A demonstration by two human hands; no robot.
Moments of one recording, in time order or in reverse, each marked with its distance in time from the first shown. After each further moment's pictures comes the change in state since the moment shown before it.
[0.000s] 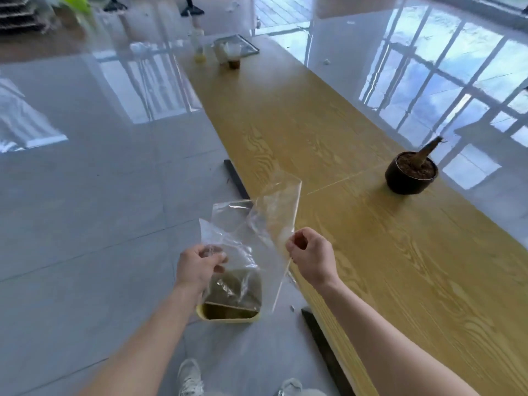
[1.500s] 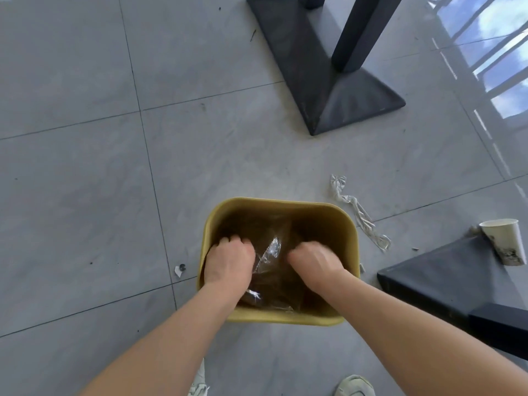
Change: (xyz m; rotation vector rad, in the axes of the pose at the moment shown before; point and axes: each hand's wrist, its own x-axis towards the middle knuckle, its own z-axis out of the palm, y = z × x) left_hand 0.331 -0.467 0.066 1.422 -0.256 0.263; right_hand 0.126 0.375 0.471 -1.074 -0.825 -0.285
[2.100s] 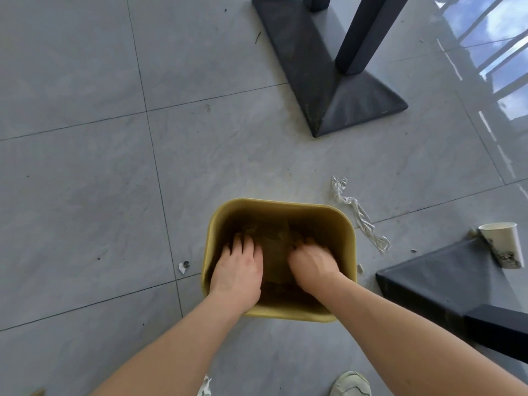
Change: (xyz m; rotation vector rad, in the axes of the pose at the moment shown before) left_hand -0.020 0.006 0.007 0.134 -0.089 0.176; right_hand -0.001 -0.009 0.002 -0.049 -0.044 0.096
